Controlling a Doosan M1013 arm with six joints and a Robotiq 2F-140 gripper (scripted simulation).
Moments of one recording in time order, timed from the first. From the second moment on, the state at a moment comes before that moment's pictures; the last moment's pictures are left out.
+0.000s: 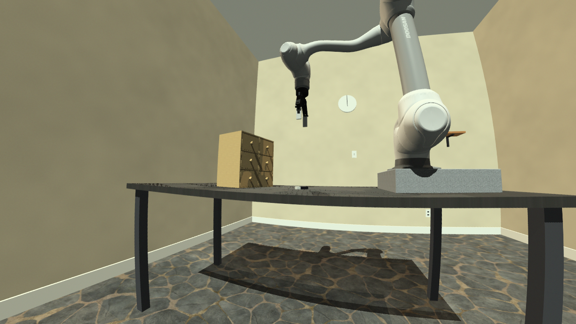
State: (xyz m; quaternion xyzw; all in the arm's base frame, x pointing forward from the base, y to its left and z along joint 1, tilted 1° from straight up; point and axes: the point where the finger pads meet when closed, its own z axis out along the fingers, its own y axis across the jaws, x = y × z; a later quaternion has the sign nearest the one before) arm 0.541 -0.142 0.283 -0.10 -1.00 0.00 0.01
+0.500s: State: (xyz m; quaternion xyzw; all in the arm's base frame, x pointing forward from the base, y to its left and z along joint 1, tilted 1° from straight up) arm 0.543 -0.141 0.279 0.02 -1.00 0.00 0.01
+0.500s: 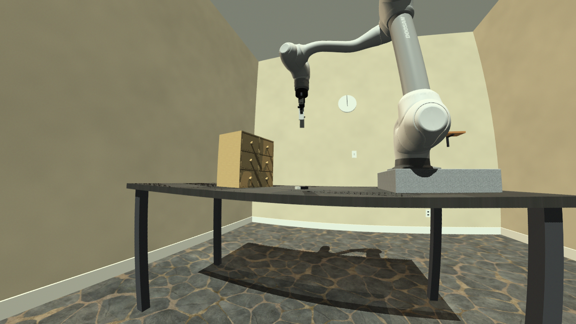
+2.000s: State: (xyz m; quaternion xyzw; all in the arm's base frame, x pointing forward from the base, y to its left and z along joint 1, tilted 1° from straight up) arm 0.545 -0.140 0.170 0.93 -0.35 0.00 0.03
